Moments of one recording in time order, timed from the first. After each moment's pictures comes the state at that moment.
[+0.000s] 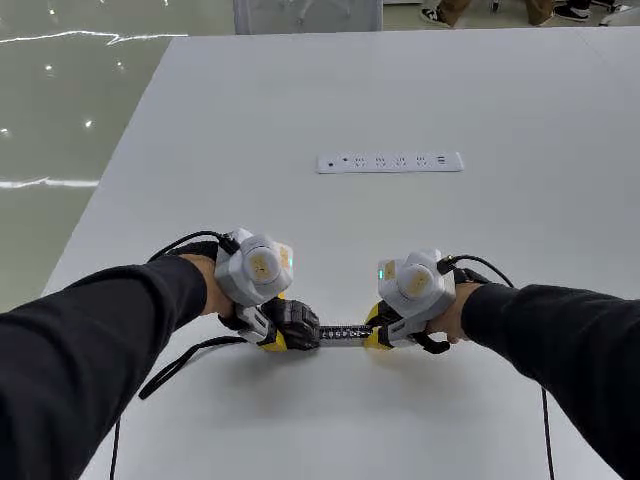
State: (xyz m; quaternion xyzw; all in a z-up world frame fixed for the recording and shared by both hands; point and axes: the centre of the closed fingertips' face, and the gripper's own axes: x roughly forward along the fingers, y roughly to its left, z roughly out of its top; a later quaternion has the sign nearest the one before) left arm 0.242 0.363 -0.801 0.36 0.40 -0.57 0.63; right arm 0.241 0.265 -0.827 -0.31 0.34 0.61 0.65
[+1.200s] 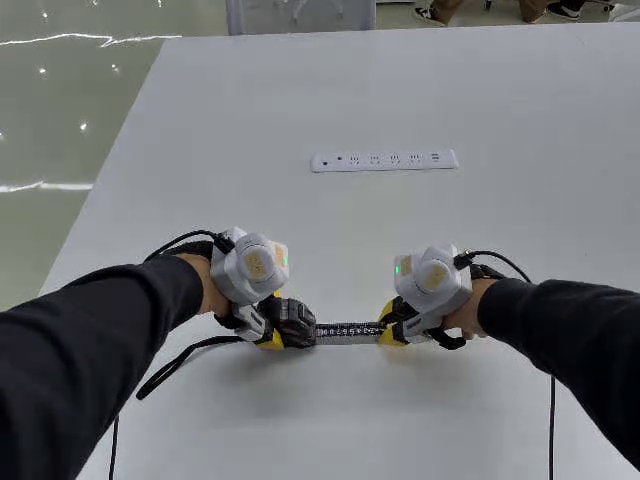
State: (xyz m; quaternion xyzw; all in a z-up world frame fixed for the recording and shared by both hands) left arm 0.242 0.363 -0.801 0.36 0.40 -0.56 0.63; right arm 0.241 0.238 -0.826 -0.31 0.35 0.60 0.65
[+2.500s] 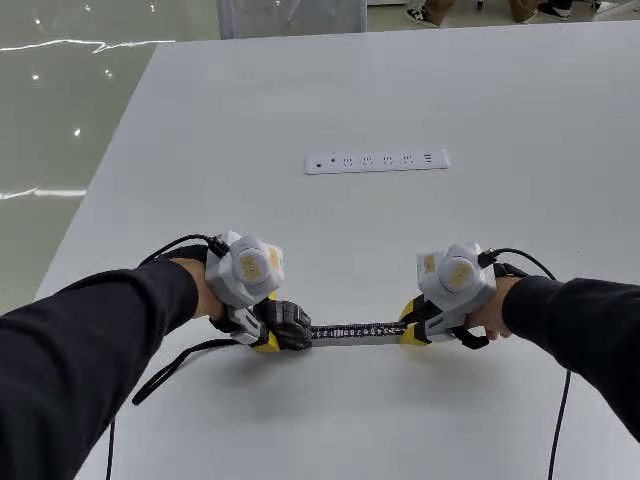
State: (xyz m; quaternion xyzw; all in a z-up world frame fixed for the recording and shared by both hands) left arm 0.243 0.363 -0.802 0.36 0.40 -0.56 0.63; right arm 0.242 0.201 -0.826 -0.30 0.36 0.59 0.66
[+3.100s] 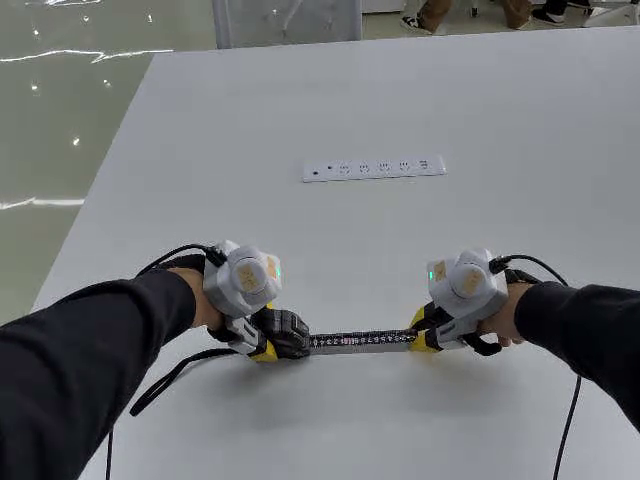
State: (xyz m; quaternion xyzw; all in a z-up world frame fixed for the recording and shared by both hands) left arm 0.241 0.363 -0.802 0.36 0.40 -0.56 0.63; right arm 0.240 0.182 -0.825 -0.30 0.36 0.59 0.66
